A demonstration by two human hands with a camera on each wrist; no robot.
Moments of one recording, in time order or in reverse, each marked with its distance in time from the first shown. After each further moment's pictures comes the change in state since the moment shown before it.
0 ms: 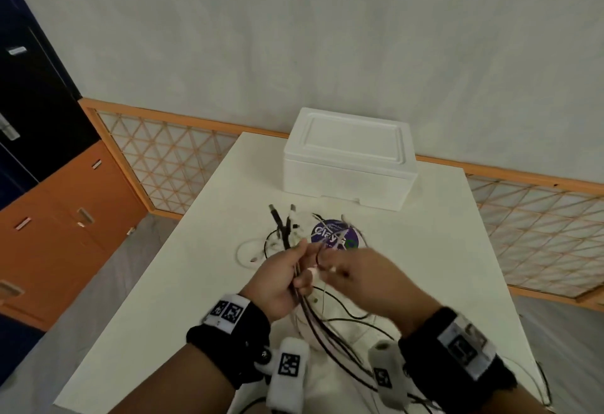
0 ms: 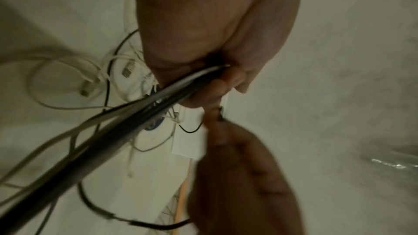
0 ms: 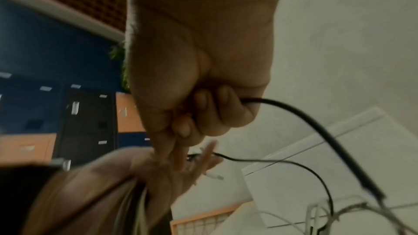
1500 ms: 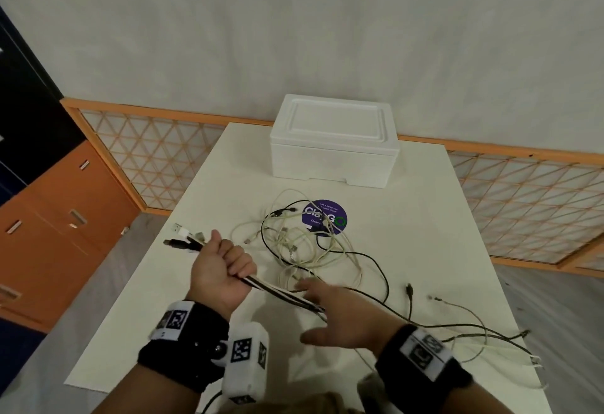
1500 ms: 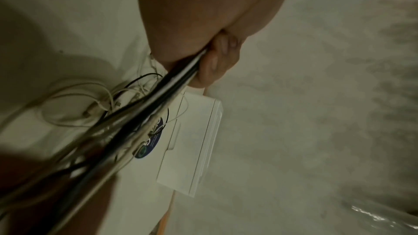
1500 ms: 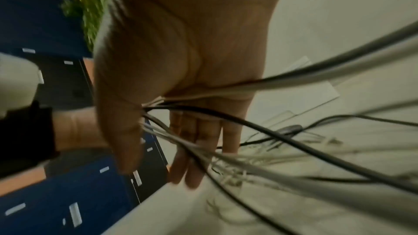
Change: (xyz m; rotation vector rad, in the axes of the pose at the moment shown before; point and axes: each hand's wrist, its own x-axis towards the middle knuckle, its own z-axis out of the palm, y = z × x) left_hand -0.040 0.005 -0.064 -0.449 0.157 0.202; right_hand -0.058 -0.005 0.082 0.189 -0.281 0.141
